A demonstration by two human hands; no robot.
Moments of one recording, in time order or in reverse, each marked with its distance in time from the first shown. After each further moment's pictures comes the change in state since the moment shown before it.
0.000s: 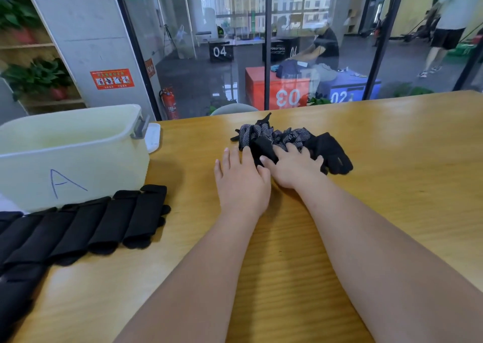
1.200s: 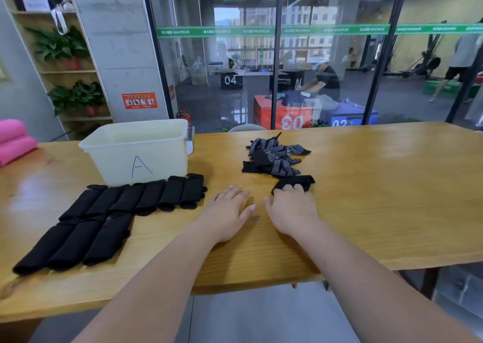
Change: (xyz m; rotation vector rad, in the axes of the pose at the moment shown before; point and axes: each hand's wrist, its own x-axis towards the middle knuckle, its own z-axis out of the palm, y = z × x) left_hand -0.114 -0.087 -0.109 0.112 -0.425 0.307; right_hand -0.212 -0.038 -0.007 -0.222 0.175 -0.149
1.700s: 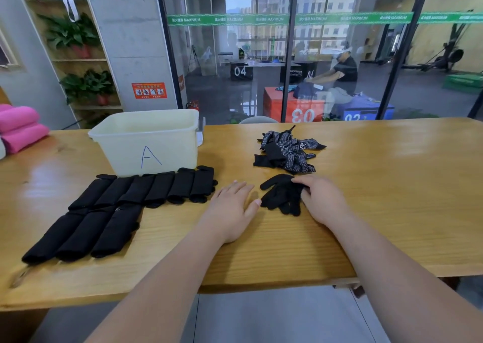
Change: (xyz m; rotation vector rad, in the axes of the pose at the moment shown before) left_hand -0.012 -0.010 0.000 -0.083 0.079 -0.069; right_hand 0.036 0.057 0.033 0.438 0.128 -0.072
